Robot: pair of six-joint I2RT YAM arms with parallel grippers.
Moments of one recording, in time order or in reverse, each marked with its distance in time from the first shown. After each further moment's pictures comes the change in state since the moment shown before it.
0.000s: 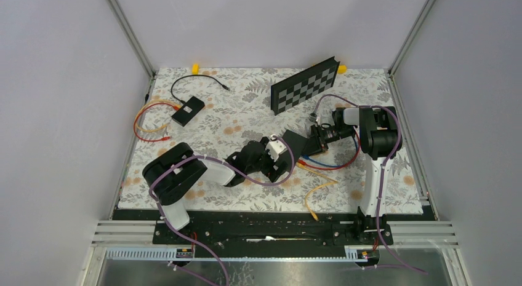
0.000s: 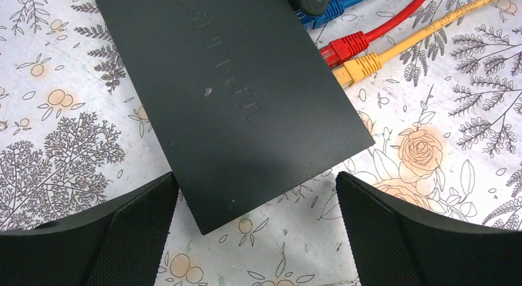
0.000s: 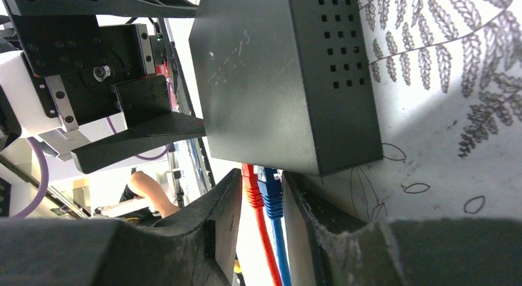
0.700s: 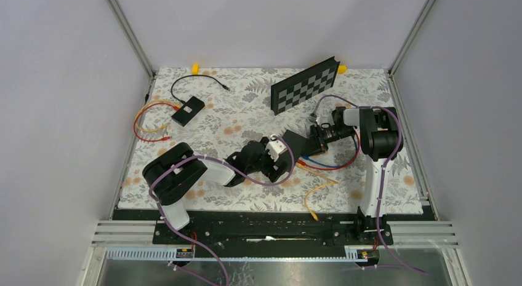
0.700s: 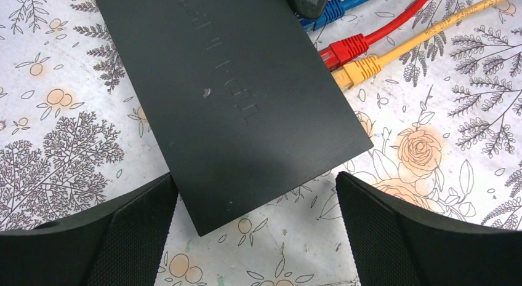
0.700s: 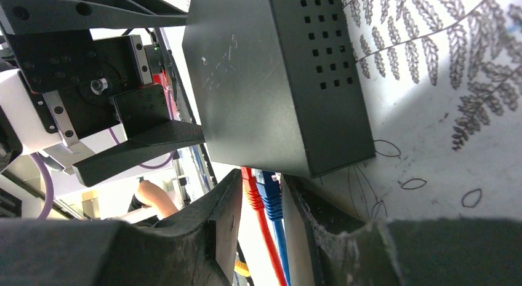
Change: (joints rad) left arm 0.000 0.000 0.000 -0.001 0.001 -0.004; right arm 0.006 -0.023 -0.027 0.060 0.029 0.093
